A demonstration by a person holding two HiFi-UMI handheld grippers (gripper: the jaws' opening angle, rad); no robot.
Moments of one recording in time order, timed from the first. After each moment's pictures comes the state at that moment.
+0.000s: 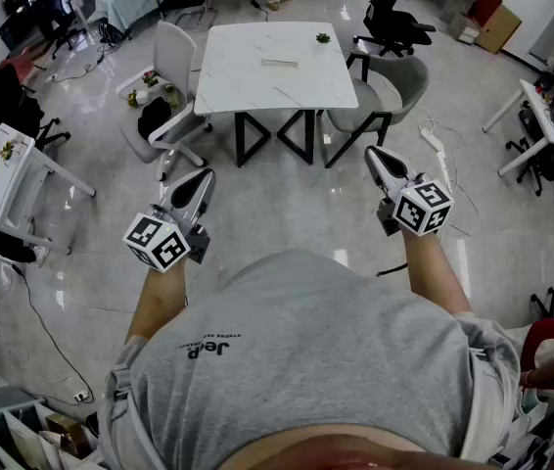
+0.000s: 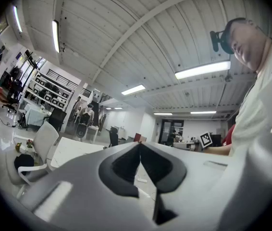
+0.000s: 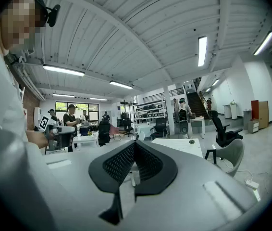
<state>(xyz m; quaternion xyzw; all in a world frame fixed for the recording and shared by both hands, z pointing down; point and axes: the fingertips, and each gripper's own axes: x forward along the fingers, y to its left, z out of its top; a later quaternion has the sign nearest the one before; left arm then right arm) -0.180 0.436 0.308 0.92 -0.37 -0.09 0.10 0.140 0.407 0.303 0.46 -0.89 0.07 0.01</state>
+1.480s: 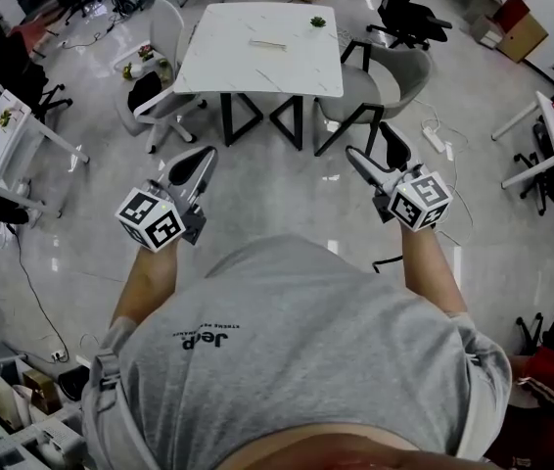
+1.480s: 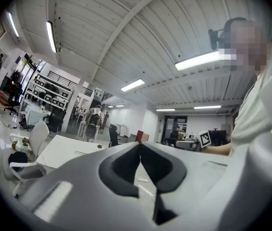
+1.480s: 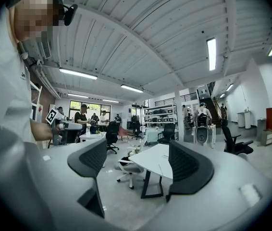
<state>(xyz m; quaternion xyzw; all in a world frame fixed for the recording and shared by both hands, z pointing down) -0.032 0.418 0.305 0.91 -0.39 -0.06 0.10 0.248 0.376 0.299 0.39 -0.92 0.02 0.00</state>
